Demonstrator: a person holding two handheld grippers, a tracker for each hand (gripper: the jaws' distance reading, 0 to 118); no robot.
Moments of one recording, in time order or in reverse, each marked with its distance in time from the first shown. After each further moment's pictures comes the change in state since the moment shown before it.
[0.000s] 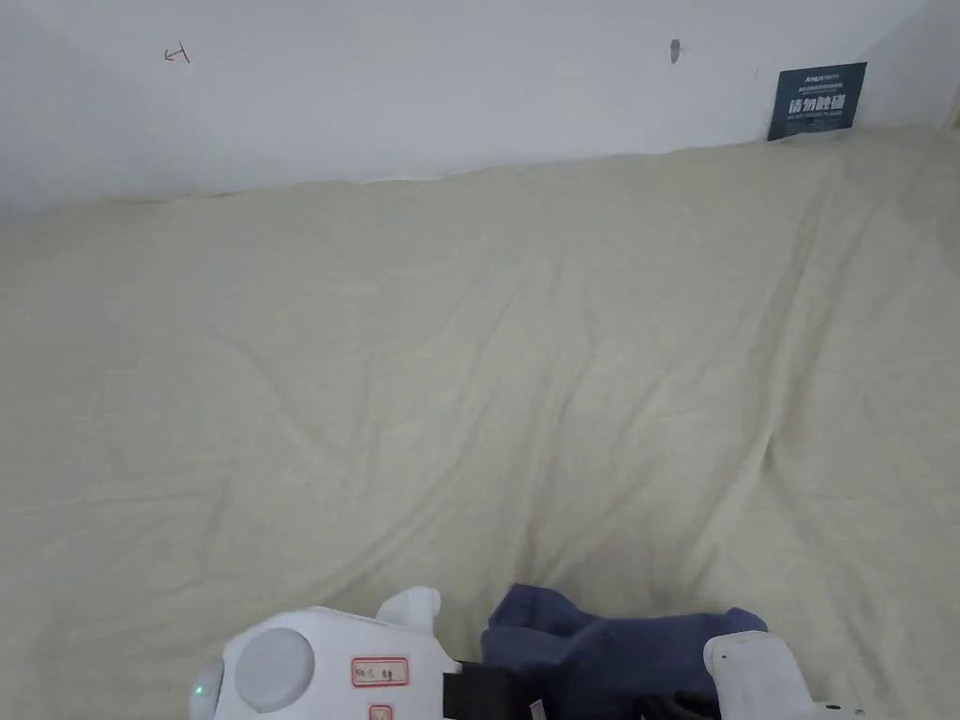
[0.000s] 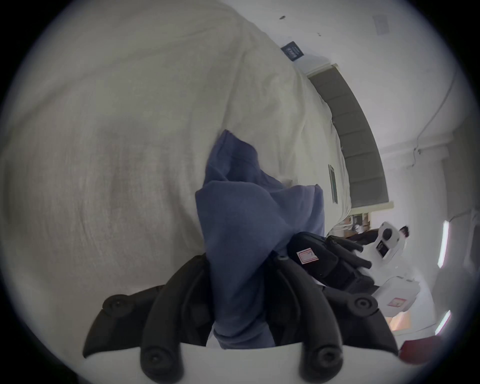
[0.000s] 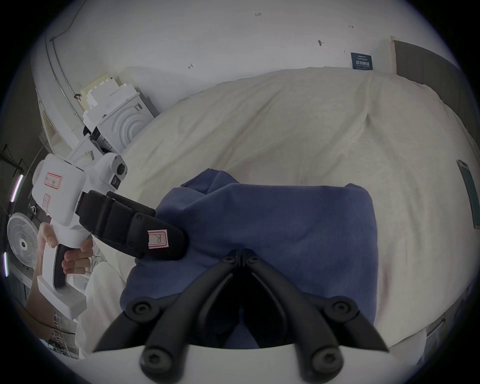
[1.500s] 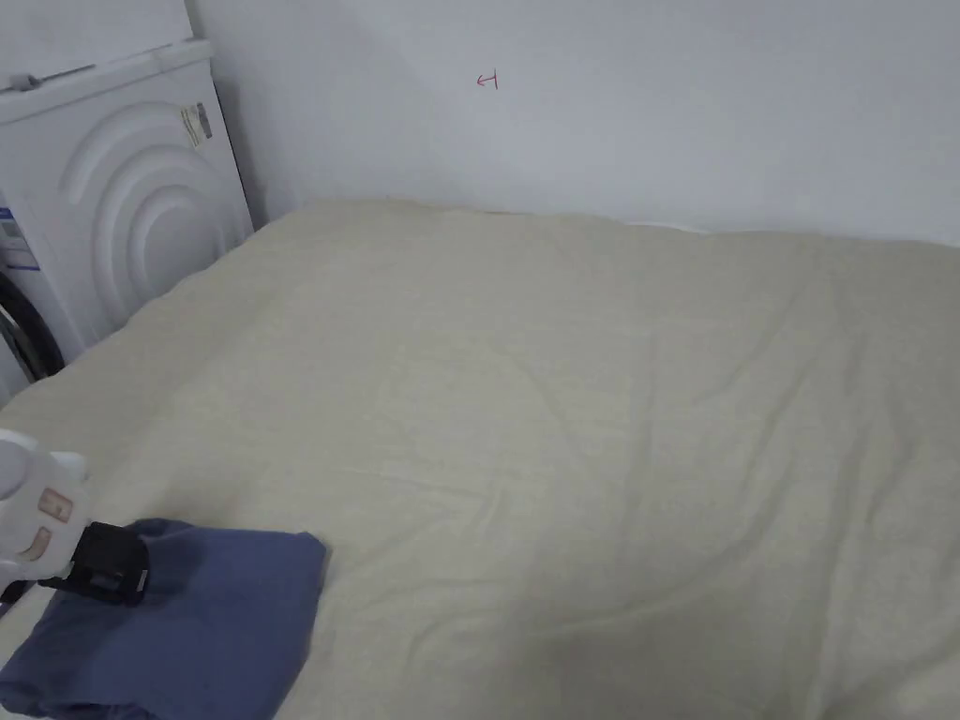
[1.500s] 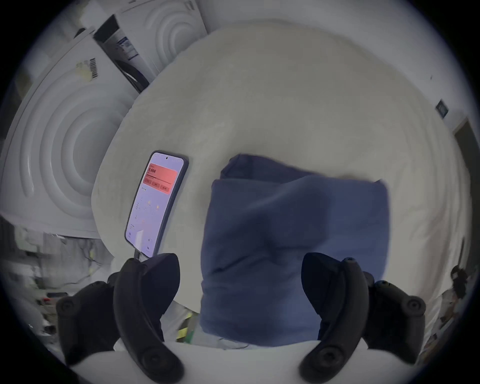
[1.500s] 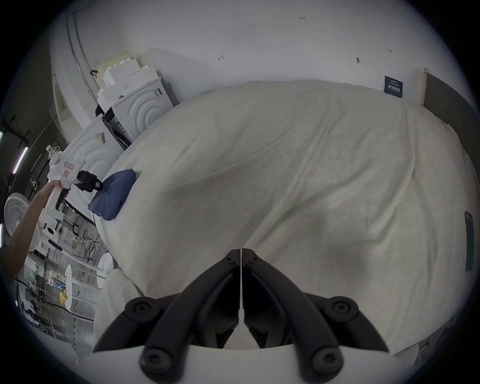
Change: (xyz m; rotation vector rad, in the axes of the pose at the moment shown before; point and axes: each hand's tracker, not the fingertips) left arm -0.248 0.011 0.386 0.204 0.909 0.256; right arm -0.101 0.052 -0.020 -0.018 0.021 0.123
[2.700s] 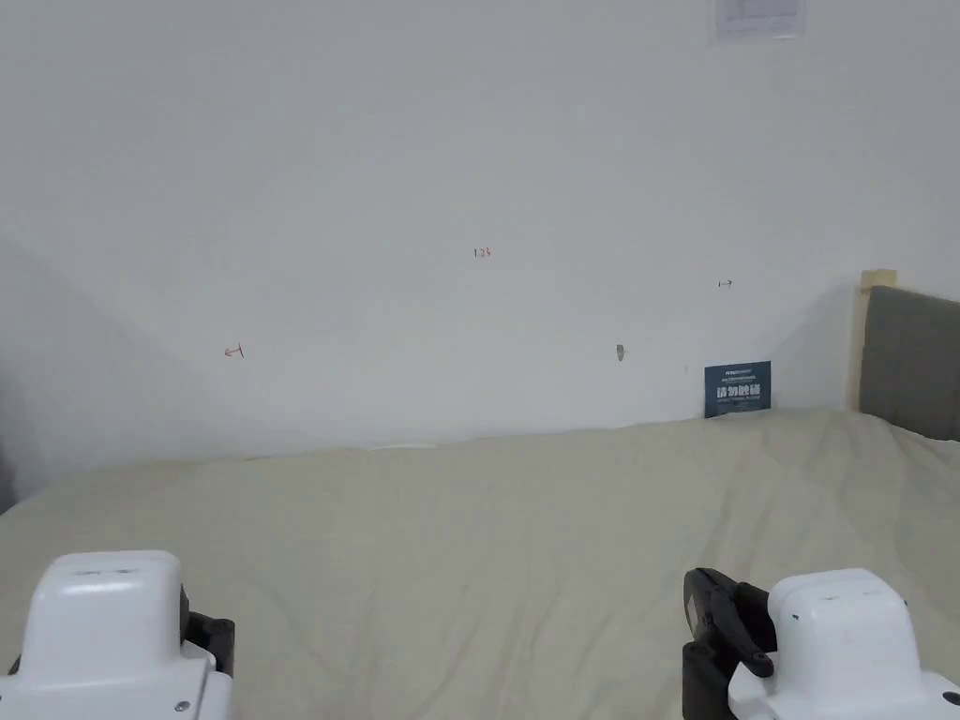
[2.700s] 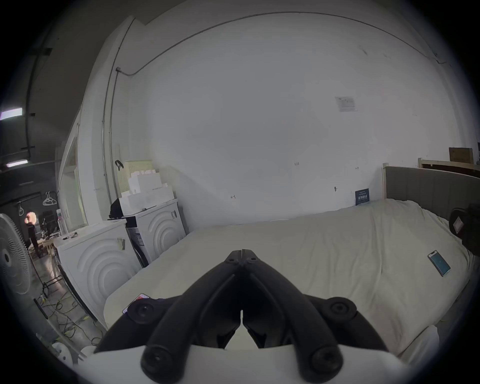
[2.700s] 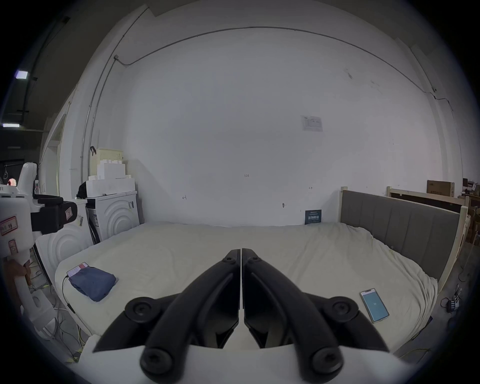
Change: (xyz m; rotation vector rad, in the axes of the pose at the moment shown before) left arm 0.336 -0.255 0.295 1.156 0.009 -0.171; right arm -0.016 -0.034 0.259 0.835 -0.350 0.107
